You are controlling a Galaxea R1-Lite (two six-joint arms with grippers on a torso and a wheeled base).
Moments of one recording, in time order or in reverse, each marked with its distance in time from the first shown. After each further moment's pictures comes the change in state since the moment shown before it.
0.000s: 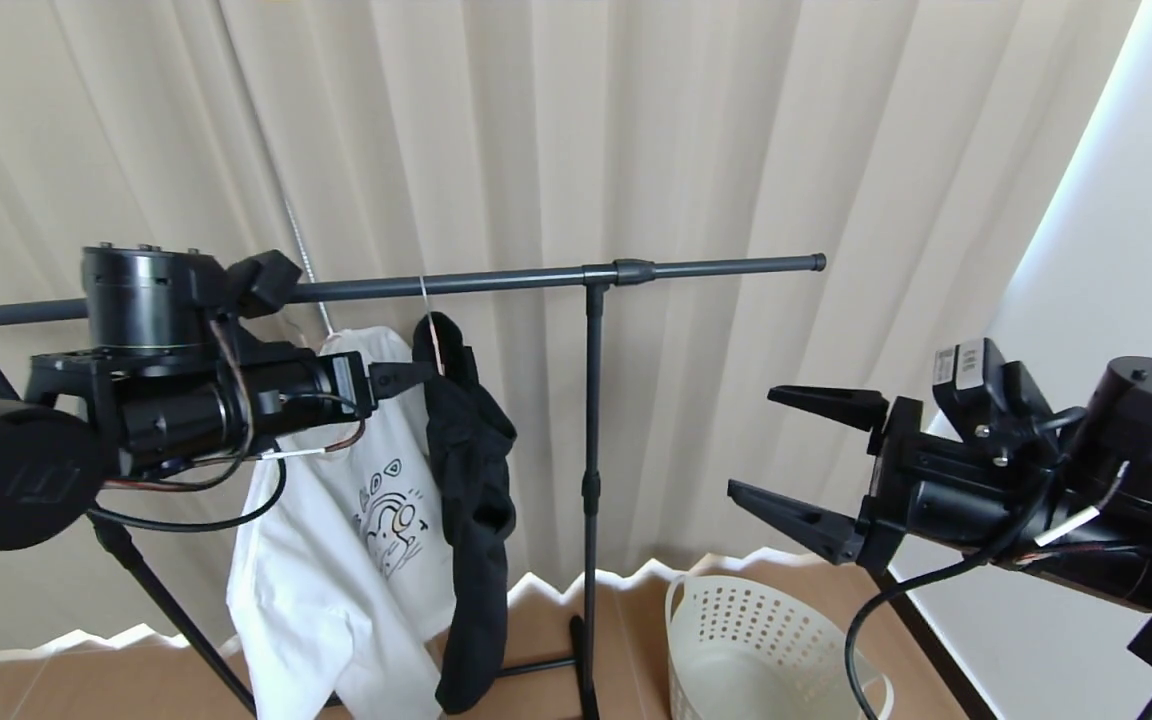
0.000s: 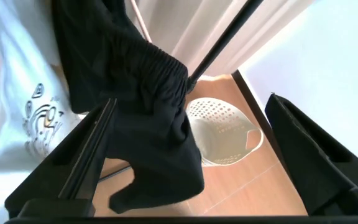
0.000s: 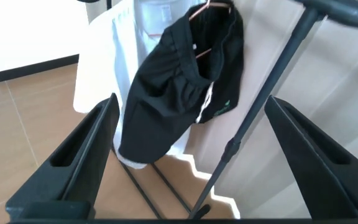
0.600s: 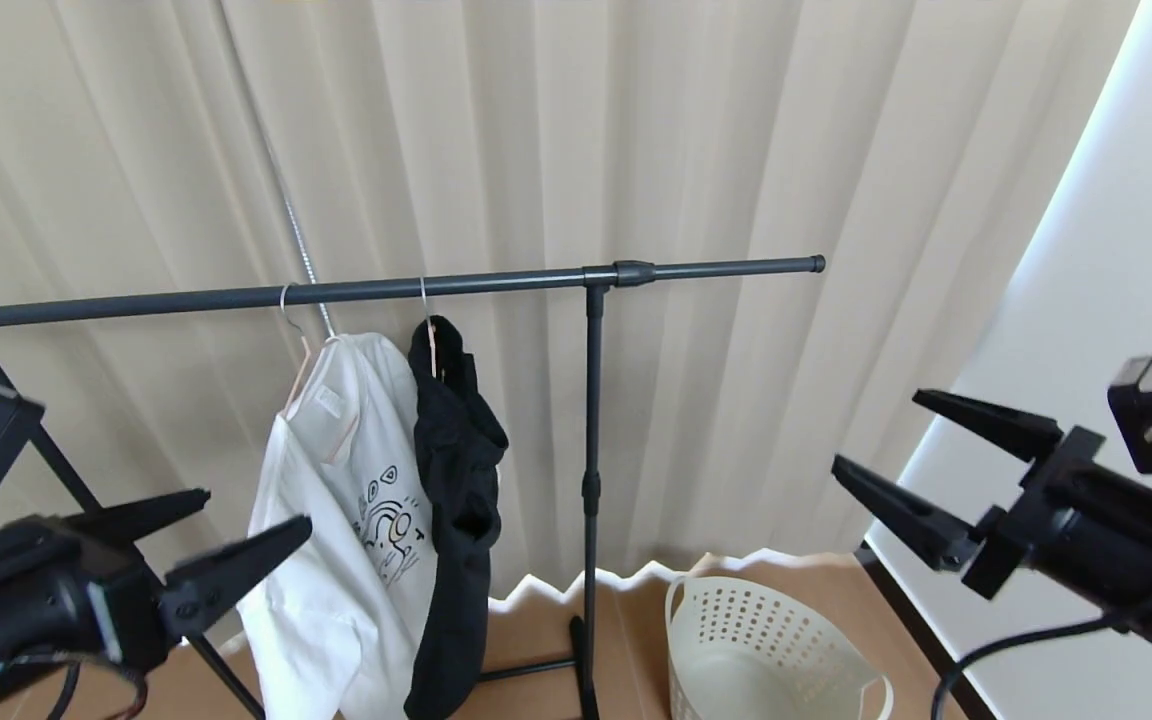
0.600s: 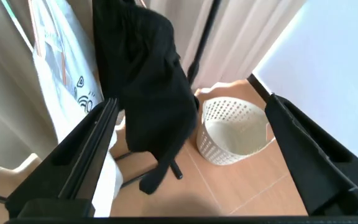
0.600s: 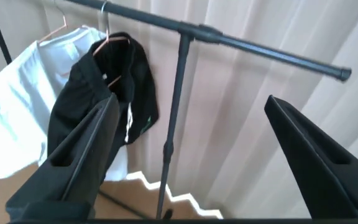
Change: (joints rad) left arm -0.077 -0.638 0.506 0.064 0.051 0.146; right arm 0.033 -0.288 0.221 0.025 -0.410 0.092
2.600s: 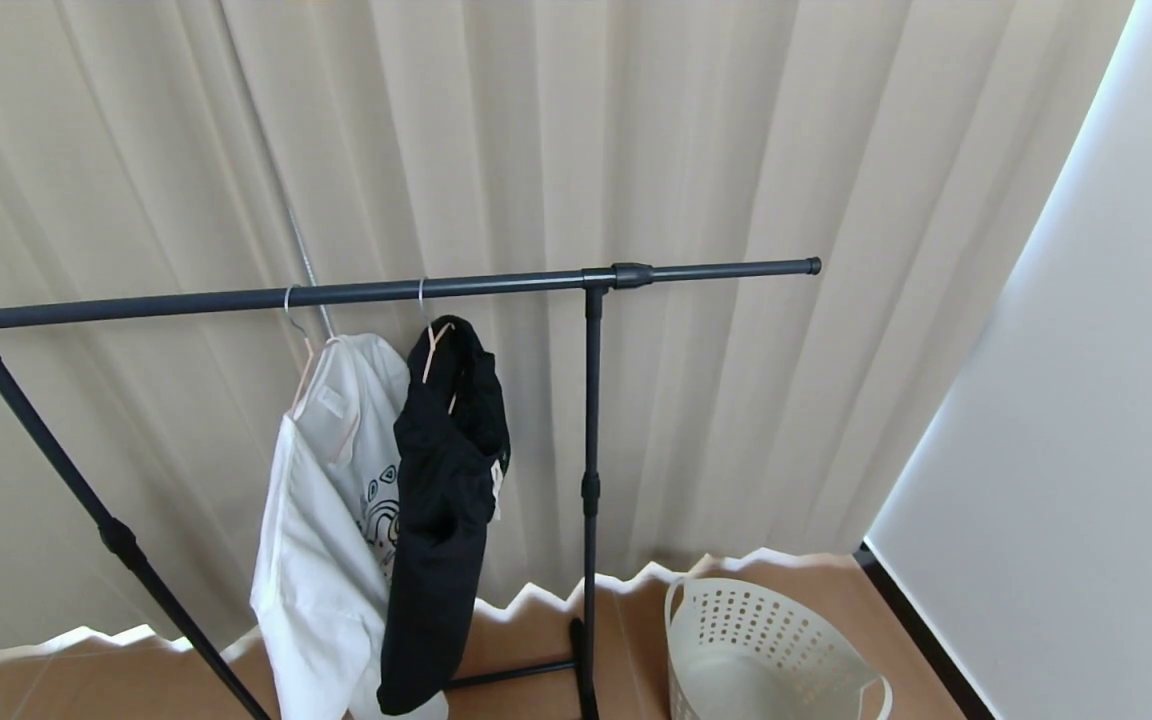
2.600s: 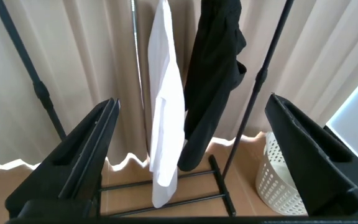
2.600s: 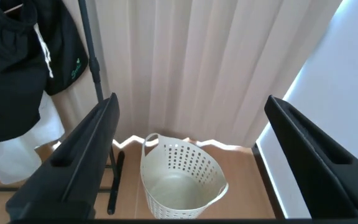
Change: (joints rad) left arm 0.284 -1.032 0.371 0.389 0.110 0.053; right arm -0.418 -1.354 0.243 1.101 -0.079 0.035
